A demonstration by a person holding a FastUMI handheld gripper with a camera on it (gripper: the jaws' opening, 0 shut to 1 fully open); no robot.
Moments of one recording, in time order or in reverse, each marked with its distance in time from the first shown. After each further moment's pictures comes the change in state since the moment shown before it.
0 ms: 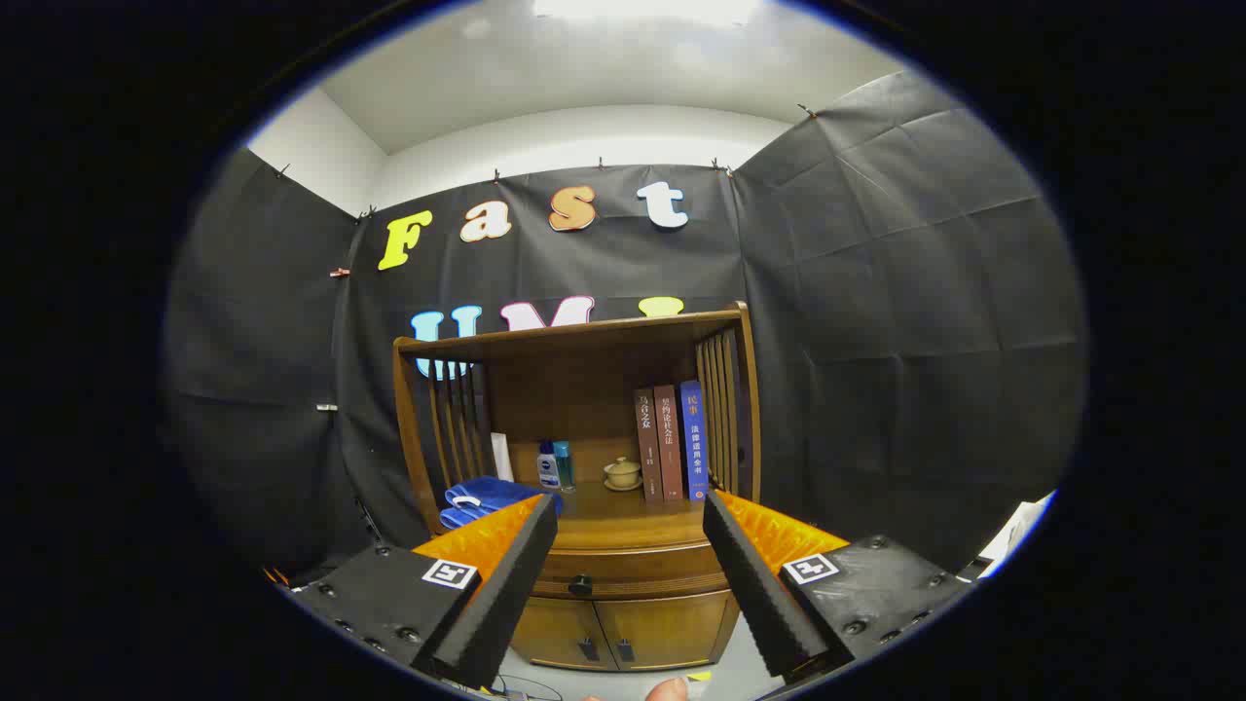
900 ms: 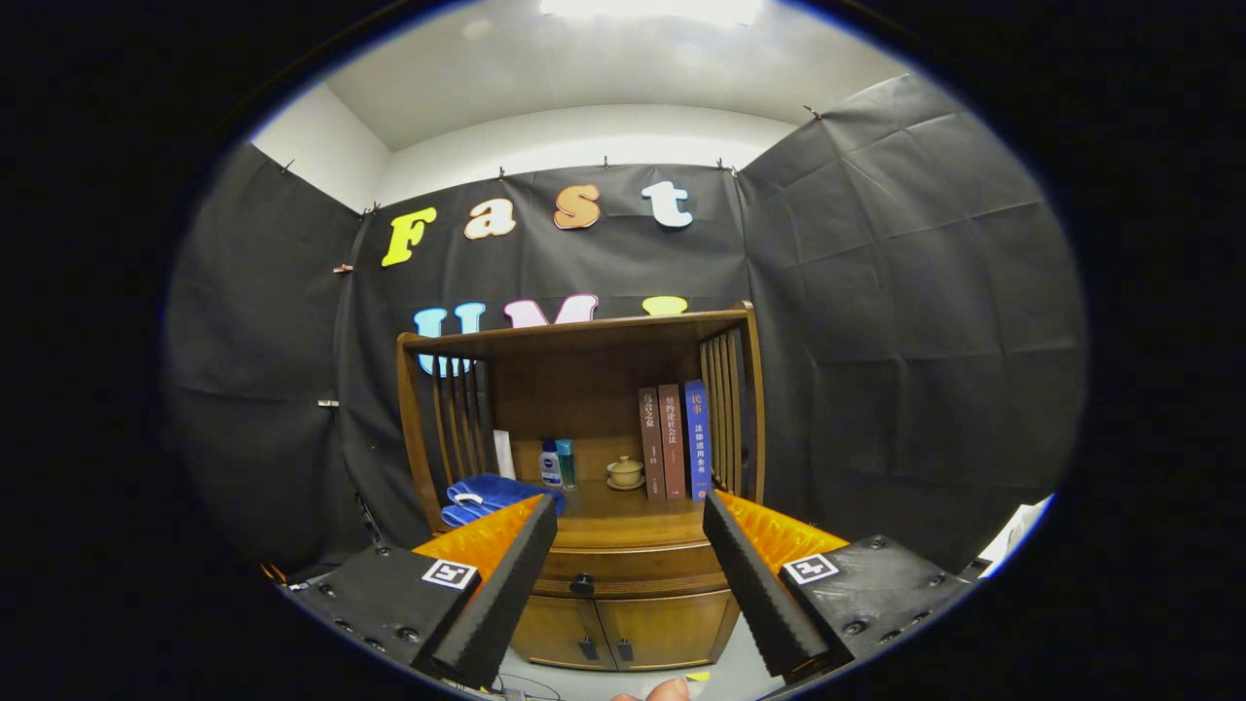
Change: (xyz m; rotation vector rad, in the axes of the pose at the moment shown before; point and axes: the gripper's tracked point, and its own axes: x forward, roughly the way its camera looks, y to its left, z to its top) arm 0.003 0.007 -0.004 -0.012 0.001 0.004
